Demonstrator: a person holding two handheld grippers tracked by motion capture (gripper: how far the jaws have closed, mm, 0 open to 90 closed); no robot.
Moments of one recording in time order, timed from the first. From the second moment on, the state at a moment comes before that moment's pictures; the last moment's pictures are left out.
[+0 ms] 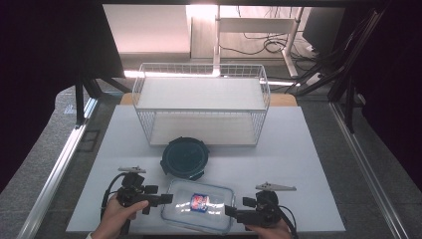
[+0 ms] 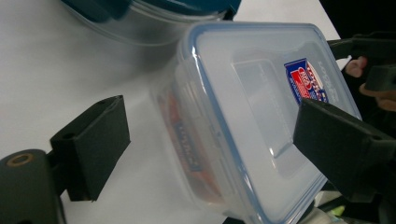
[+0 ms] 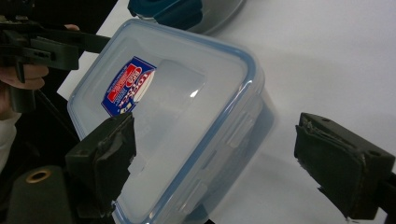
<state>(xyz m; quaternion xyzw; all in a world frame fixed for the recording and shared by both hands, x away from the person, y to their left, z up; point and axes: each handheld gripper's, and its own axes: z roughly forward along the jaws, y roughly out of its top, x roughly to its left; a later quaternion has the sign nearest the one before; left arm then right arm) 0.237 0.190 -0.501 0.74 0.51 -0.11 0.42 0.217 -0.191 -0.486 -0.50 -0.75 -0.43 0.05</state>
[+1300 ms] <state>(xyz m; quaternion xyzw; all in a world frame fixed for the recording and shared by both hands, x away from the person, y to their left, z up) 0.228 0.186 -0.513 0.70 0.53 -0.19 0.44 0.210 -0.186 -0.504 -0.56 -0.68 -0.46 0.11</state>
